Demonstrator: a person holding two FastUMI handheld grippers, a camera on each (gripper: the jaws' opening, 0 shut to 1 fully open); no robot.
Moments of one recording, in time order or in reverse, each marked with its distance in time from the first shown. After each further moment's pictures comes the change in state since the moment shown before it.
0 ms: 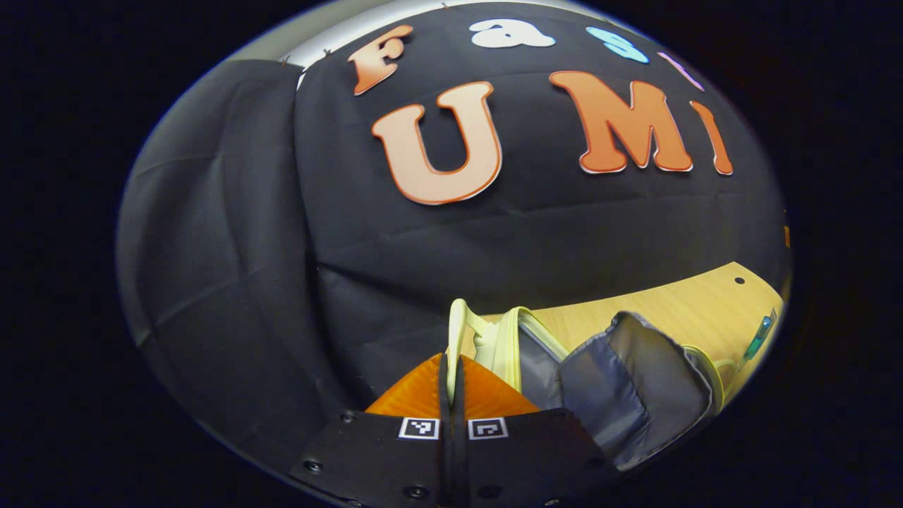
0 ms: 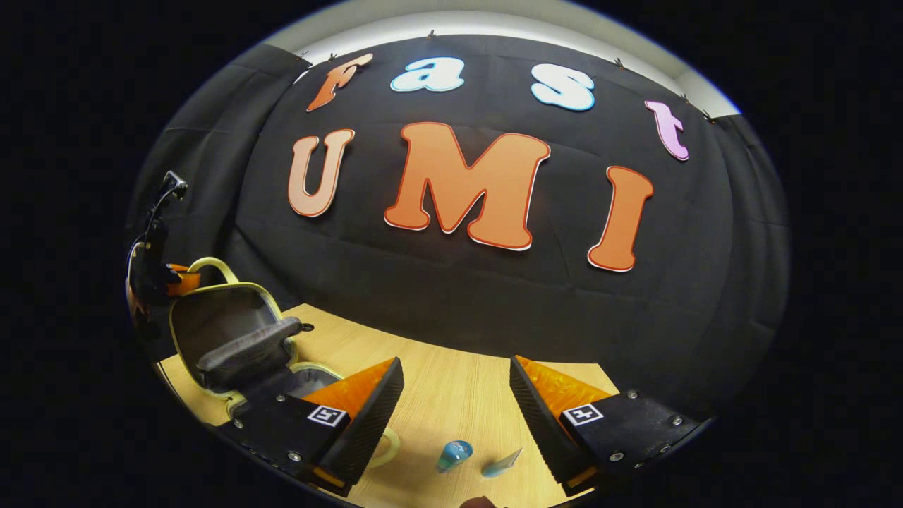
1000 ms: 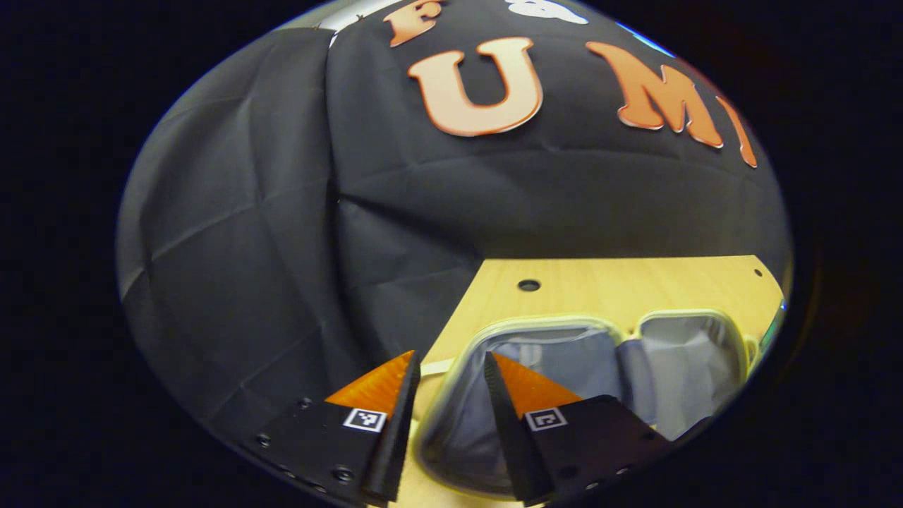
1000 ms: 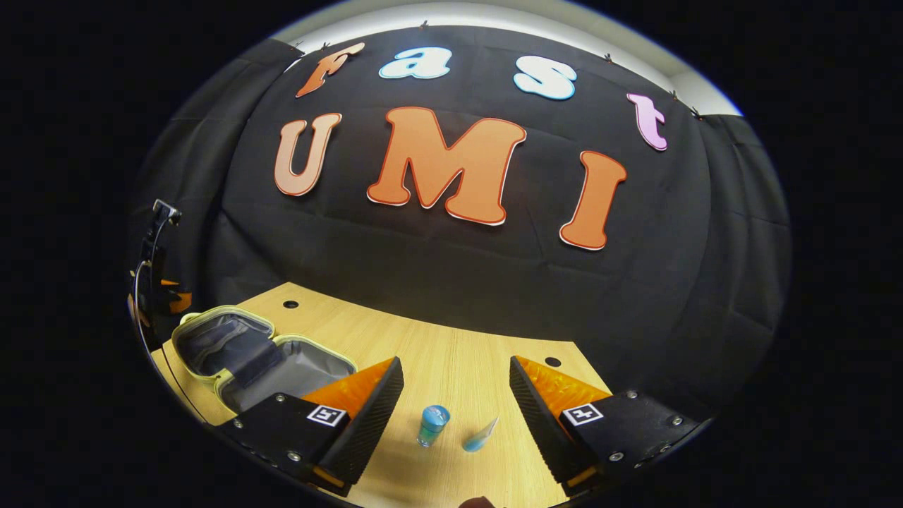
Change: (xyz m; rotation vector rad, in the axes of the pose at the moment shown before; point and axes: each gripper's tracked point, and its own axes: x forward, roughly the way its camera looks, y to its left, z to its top) left arm 0.022 -0.049 -0.072 -0.041 0.102 0.036; right arm -0.042 -0.033 -0.036 -0.012 0.082 -0.063
